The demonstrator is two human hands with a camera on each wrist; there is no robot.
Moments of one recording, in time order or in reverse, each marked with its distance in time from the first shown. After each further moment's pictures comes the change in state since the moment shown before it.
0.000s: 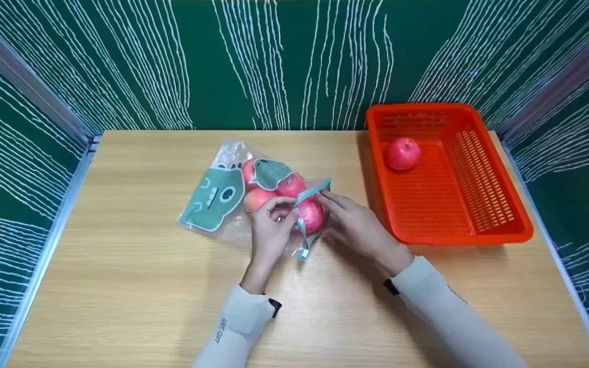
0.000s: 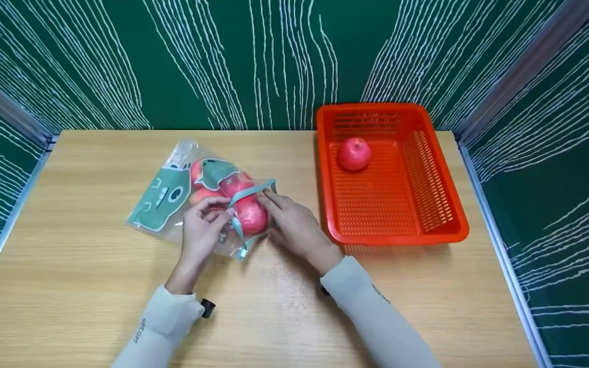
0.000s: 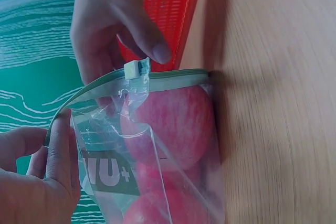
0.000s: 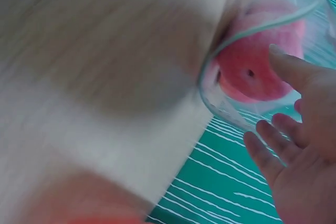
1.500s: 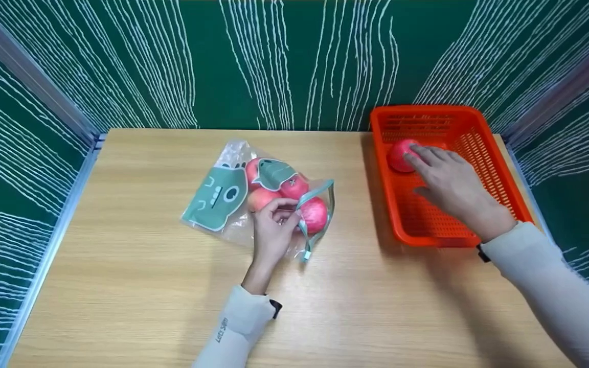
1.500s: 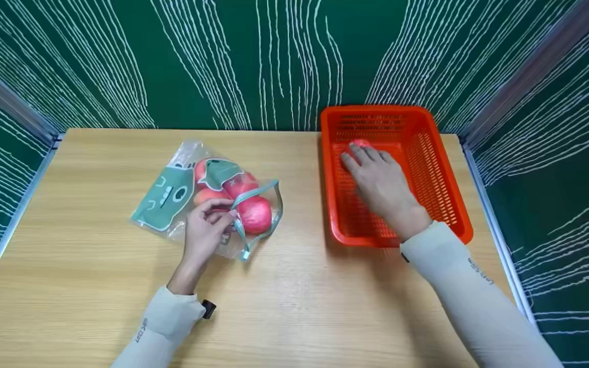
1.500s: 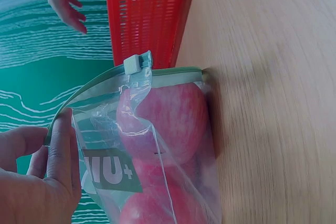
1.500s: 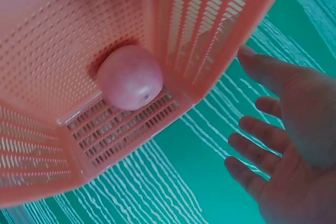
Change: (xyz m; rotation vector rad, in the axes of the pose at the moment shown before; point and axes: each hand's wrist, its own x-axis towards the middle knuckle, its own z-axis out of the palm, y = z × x) left_hand -0.002 0.000 -0.003 0.043 -0.009 0.019; right_hand -0.026 0.072 -0.145 -0.368 -0.103 0.112
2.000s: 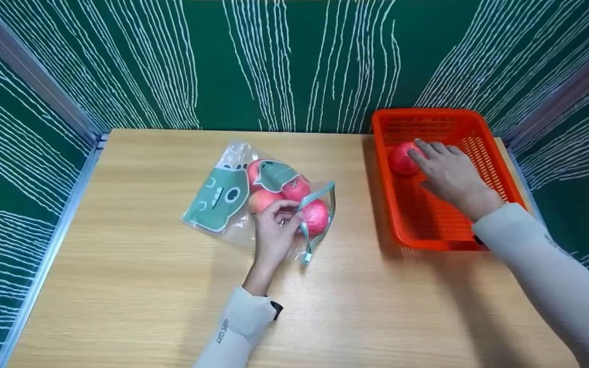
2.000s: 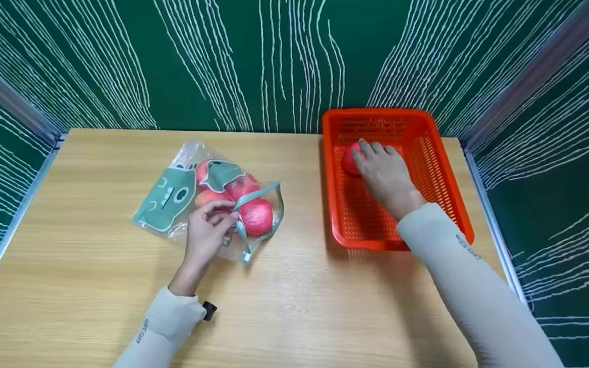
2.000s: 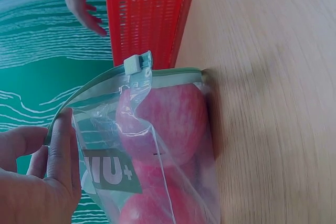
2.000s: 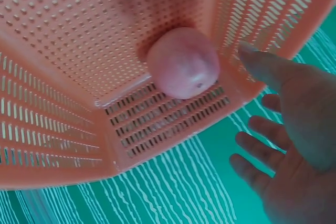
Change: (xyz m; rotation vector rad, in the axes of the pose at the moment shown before) left_hand 0.000 -0.001 0.002 -0.002 0.002 -0.029; right_hand 0.024 0.032 0.015 -0.147 -0.123 -0.002
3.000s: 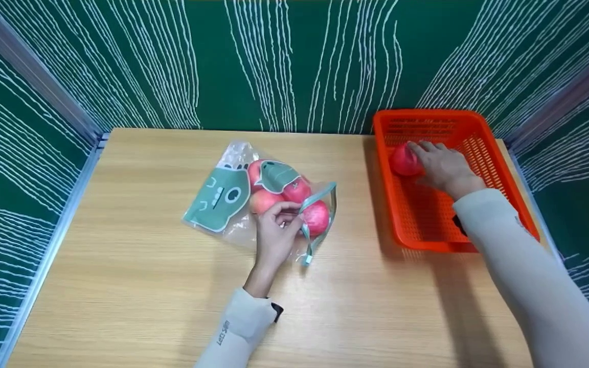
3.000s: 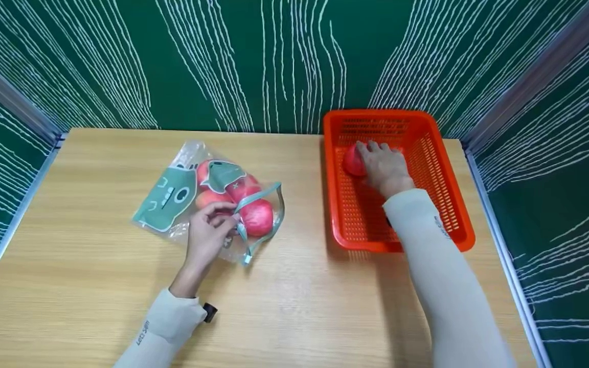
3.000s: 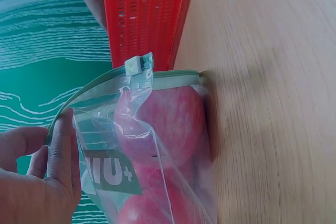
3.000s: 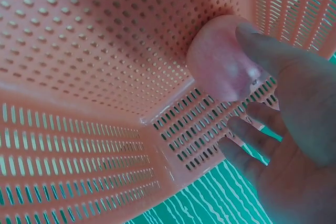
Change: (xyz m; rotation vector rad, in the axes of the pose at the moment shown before) left_hand -0.001 -0.004 0.001 -0.010 0.008 0.028; right_hand 0.039 0.027 0.025 0.120 -0.269 0.189
